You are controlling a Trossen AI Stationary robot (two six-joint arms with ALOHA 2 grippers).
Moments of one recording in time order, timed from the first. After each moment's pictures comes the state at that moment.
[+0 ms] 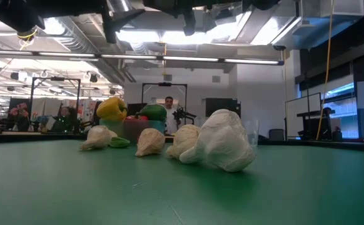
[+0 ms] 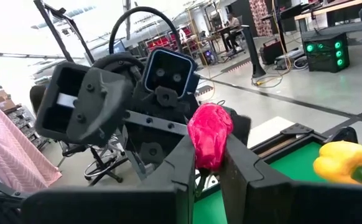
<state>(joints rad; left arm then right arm) 0.01 1.03 0.42 0.95 -0.28 -0.68 0.01 1.75 1.28 0.55 0.24 0.39</state>
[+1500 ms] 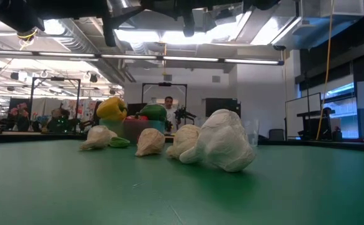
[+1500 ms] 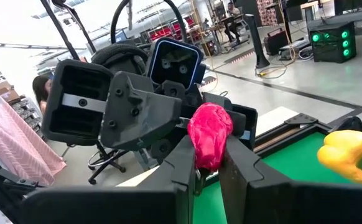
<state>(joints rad) 0.02 1.03 0.42 0.91 -0.28 -0.64 0.01 1.75 1.28 0.51 0.21 0.40</state>
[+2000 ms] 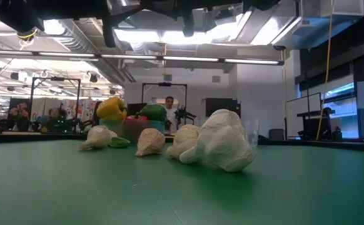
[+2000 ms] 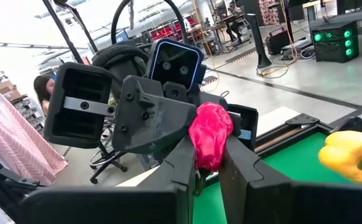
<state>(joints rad) 0.02 1.03 0.42 0.90 -0.29 -0.63 0.01 1.75 1.28 0.52 0.19 0.40</state>
